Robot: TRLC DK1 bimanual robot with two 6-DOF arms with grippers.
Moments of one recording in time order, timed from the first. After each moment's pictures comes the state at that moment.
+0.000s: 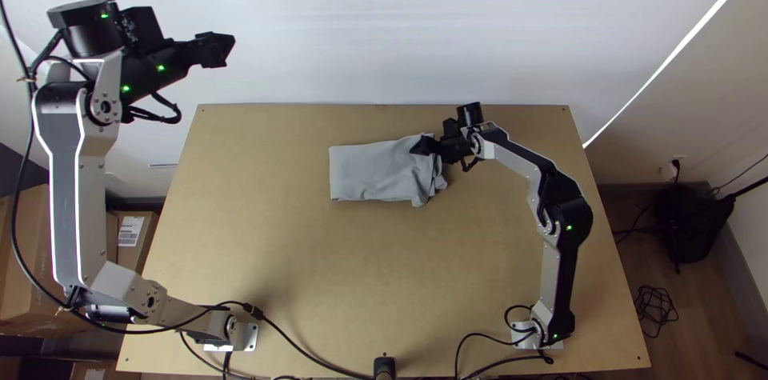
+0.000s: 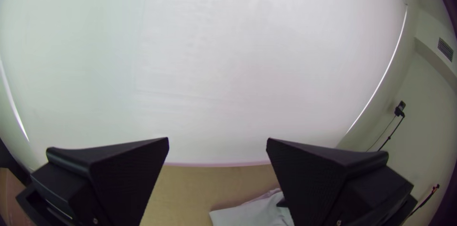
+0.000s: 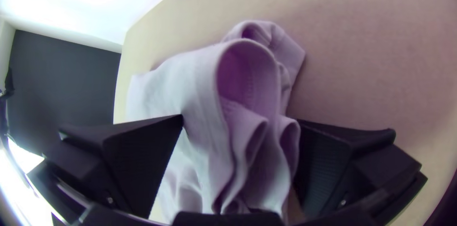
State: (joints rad) left arm 0.02 1.58 2.19 -0.92 0.26 -0.20; right arm 0.32 2.17 1.58 -0.32 -0.62 0.44
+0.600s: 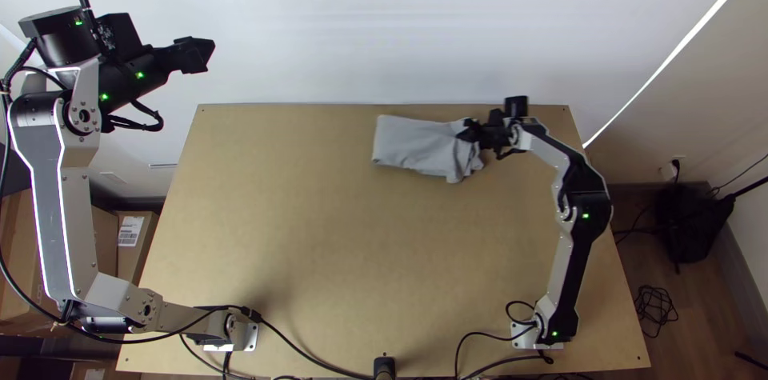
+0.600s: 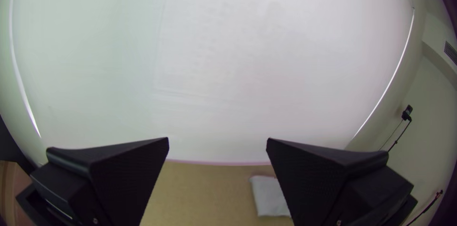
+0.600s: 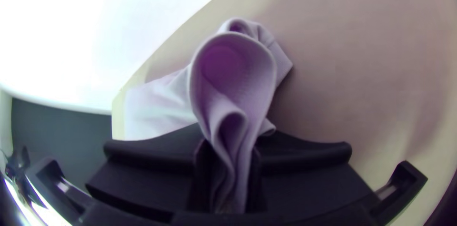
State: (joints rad) left arm 0.09 1.53 2.17 -0.95 0.26 -0.18; right arm 0.03 2.23 1.62 -0.27 -0.59 0.52
